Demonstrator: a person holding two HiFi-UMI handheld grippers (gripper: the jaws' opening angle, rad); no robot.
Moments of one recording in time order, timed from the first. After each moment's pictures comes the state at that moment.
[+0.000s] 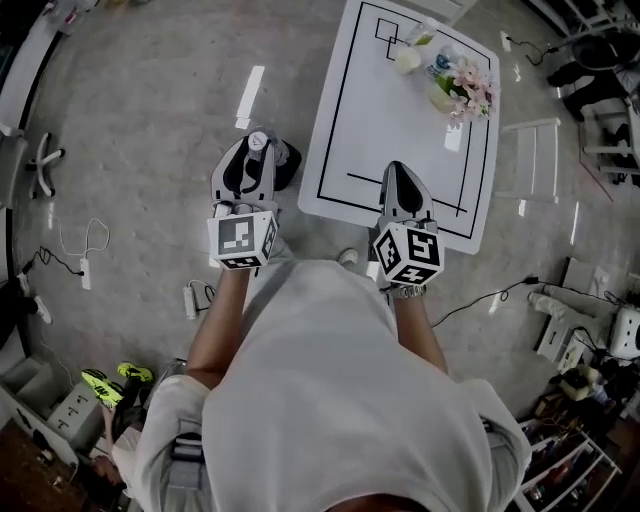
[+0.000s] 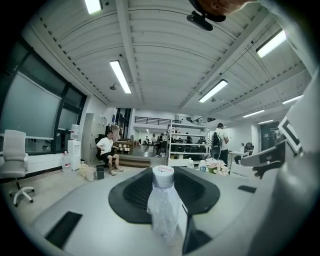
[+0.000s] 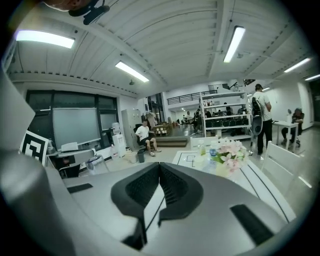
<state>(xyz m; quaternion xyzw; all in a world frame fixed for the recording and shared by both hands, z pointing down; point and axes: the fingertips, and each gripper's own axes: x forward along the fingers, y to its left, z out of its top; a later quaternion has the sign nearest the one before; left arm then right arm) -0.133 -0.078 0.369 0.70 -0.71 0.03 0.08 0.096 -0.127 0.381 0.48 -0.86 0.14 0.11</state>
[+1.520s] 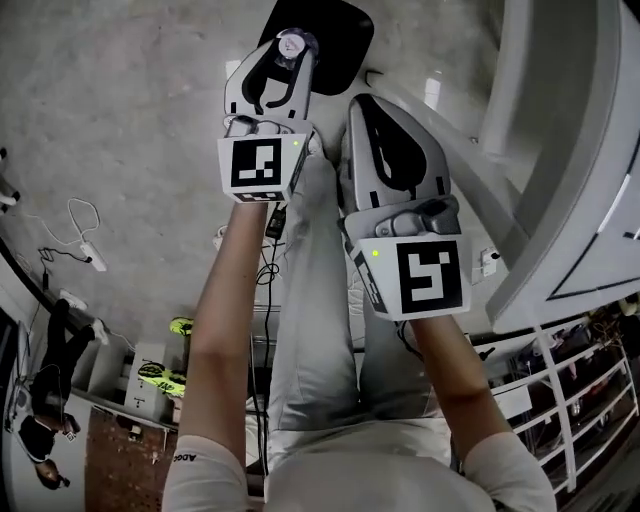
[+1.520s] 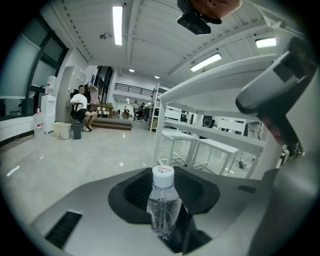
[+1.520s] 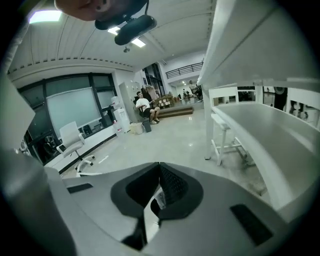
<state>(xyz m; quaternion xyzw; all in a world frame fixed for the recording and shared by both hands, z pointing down) -0.233 -0.143 0.928 0.78 -0.59 0.12 0.20 -0.162 -0.111 0.815 0.44 -0.85 0.23 0.19</state>
